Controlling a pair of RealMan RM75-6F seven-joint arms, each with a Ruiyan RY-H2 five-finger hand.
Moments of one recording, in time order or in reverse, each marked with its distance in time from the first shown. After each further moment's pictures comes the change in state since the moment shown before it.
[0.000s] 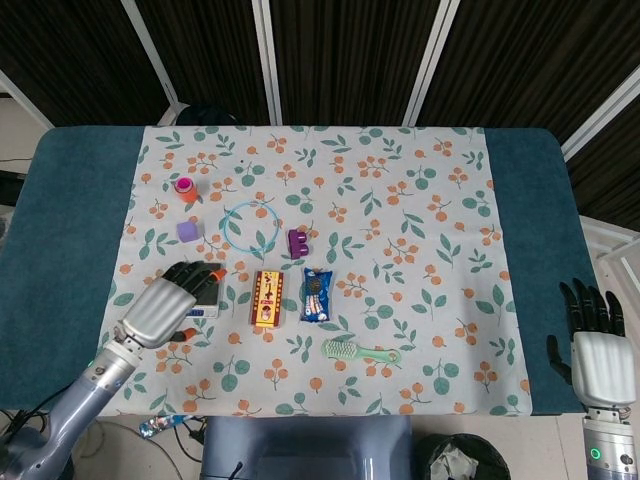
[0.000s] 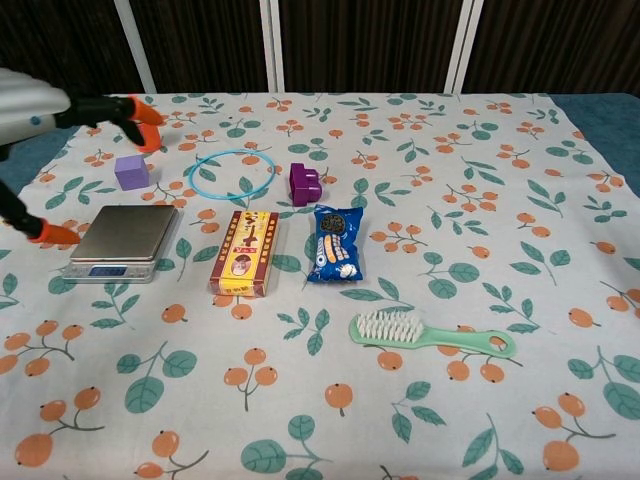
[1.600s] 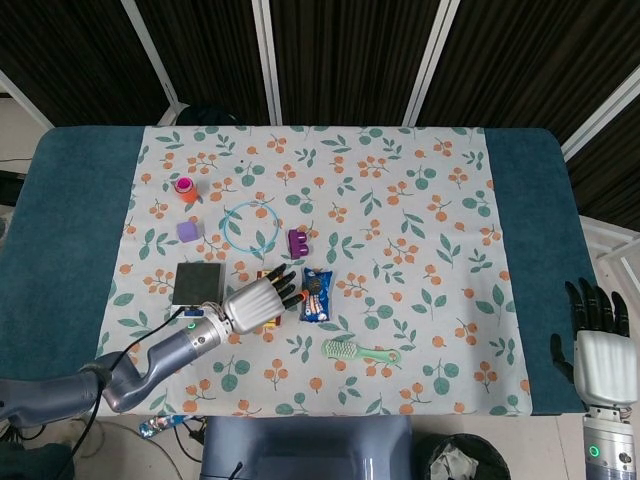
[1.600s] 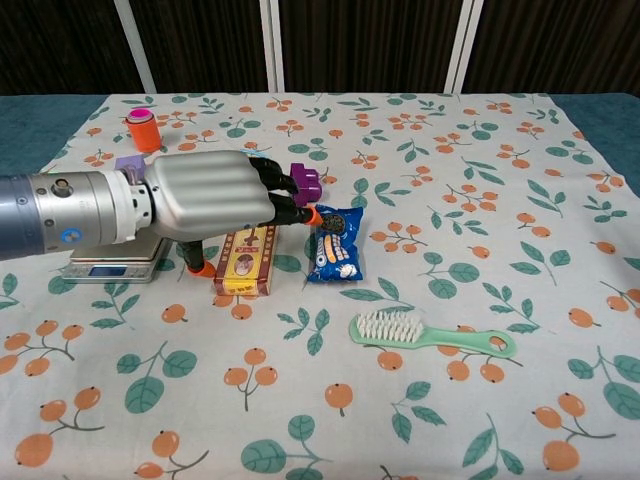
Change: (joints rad) left arm -0.348 -0.361 0.048 0.498 0.133 -0.258 0.108; right arm -0.002 -0.016 0.014 -0.003 0.032 0.007 -0.033
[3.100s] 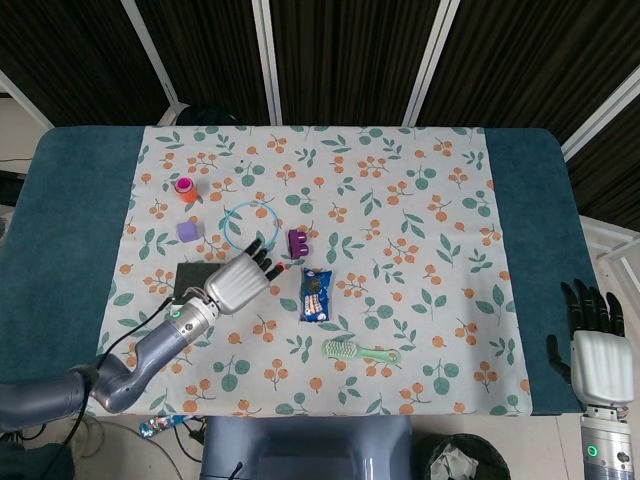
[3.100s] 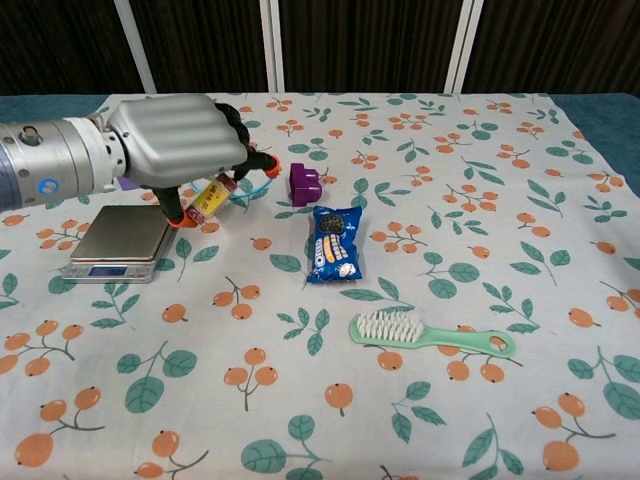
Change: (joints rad) left arm 0.028 0.106 -0.087 -0.159 -0.288 0.038 0.296; right arm 0.005 0.000 -0.006 -0.006 0.002 -0.019 0.015
